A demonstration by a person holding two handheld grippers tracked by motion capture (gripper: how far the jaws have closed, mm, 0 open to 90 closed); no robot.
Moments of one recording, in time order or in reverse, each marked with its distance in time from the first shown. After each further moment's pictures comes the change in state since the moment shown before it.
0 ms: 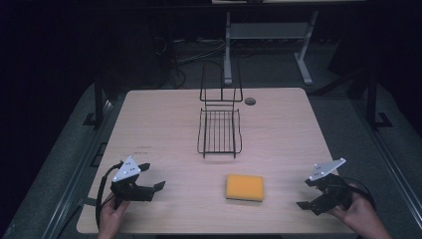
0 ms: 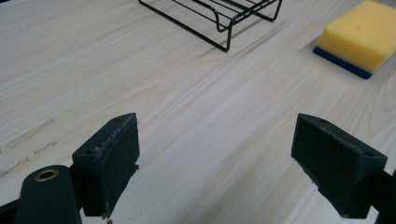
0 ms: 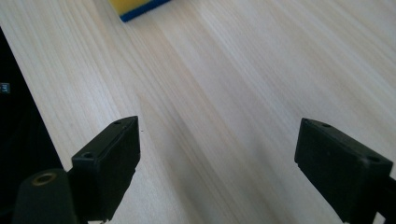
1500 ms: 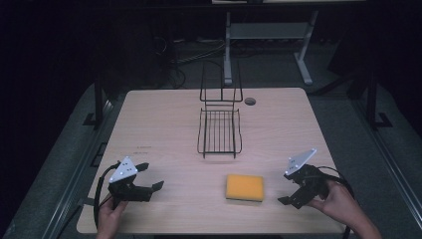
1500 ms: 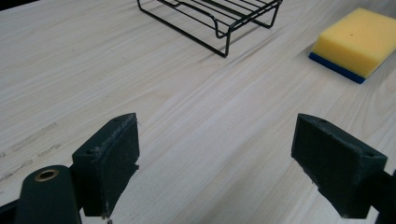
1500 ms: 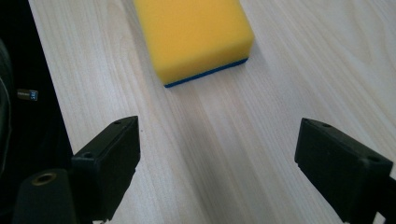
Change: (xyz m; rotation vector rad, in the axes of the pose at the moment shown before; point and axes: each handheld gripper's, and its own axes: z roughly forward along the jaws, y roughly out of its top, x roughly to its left) left arm 0.002 -0.002 -0.005 -0.024 -0.007 0.000; right arm 0.019 0.060 0.016 0.053 0.066 -0.144
